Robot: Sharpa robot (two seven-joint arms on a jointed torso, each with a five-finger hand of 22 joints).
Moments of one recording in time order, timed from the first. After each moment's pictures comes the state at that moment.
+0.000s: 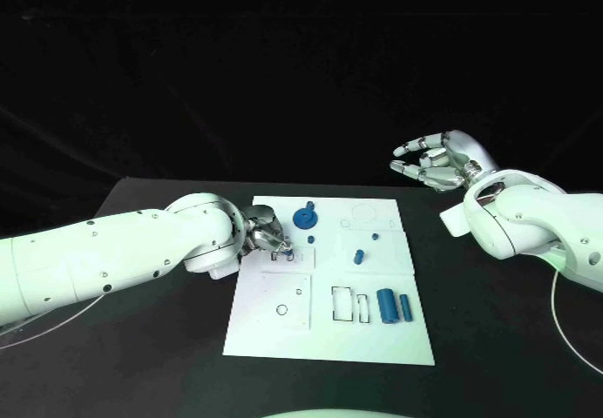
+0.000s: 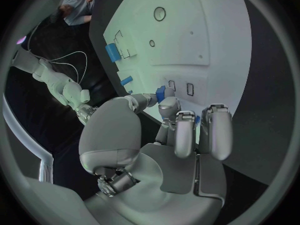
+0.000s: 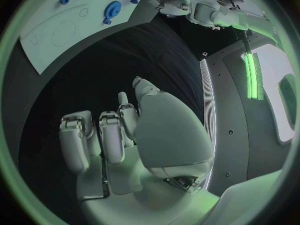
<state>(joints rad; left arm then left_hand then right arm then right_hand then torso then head) 1.30 -0.78 -0.13 1.56 -1.01 -0.05 -0.48 1.07 -0.17 0.75 0.17 0.35 0.85 0.07 0.71 0.75 1.29 -0.01 1.13 1.02 1.47 -0.07 1.57 1.31 0.06 1.47 0.04 1.45 1.31 1.37 -0.90 -0.13 1.54 -0.68 -0.59 0.11 1.45 -0.11 0.19 0.29 0.23 0.86 0.18 0.16 0.43 1.37 0.09 1.33 1.31 1.46 0.02 1.54 1.31 0.01 1.47 0.13 1.57 1.31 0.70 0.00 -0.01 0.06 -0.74</state>
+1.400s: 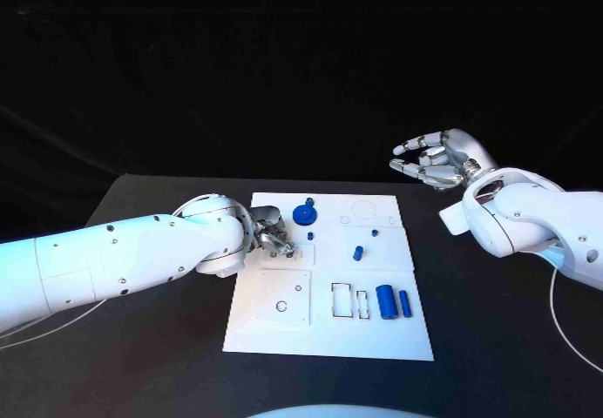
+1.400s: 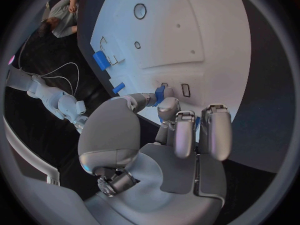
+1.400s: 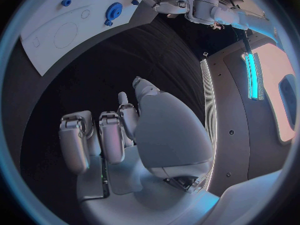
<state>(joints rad) 1.27 -0.72 -0.13 1.51 -1.14 -0.03 -0.50 1.07 -0.19 0.75 0.18 0.38 0.87 0.07 0.72 0.75 1.31 -0.02 1.14 1.03 1.47 -0.07 1.57 1.31 0.06 1.47 0.03 1.46 1.31 1.36 -0.90 -0.13 1.53 -0.68 -0.58 0.10 1.45 -0.11 0.19 0.29 0.24 0.86 0.18 0.16 0.43 1.37 0.09 1.33 1.31 1.46 0.02 1.54 1.31 0.01 1.47 0.13 1.56 1.31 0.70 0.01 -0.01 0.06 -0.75</state>
